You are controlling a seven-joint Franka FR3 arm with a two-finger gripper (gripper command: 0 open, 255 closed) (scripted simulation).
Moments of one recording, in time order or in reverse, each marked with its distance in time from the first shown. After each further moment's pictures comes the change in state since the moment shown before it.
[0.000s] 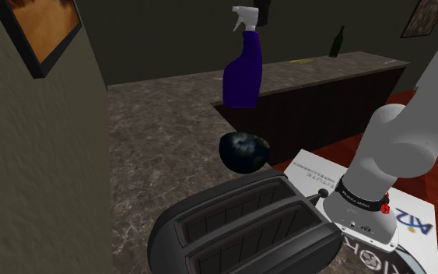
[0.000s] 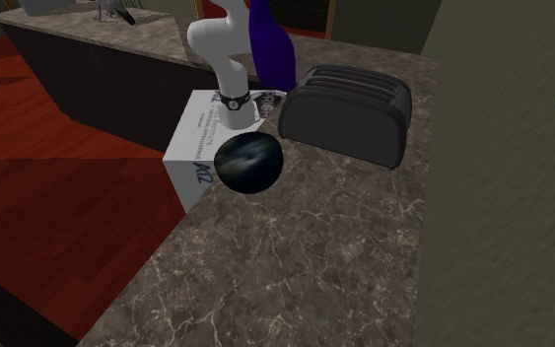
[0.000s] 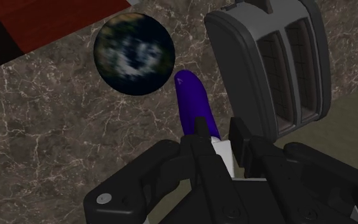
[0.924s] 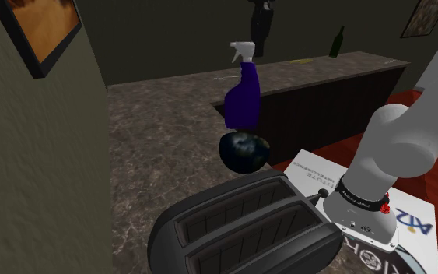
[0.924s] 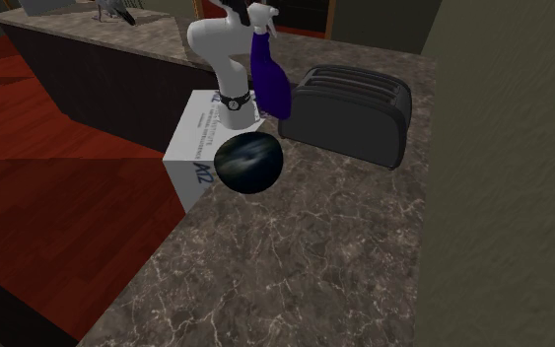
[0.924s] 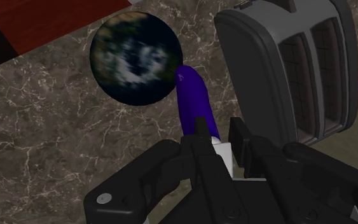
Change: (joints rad) arm -0.004 -0.089 0.008 -0.280 -0.010 0.186 -0.039
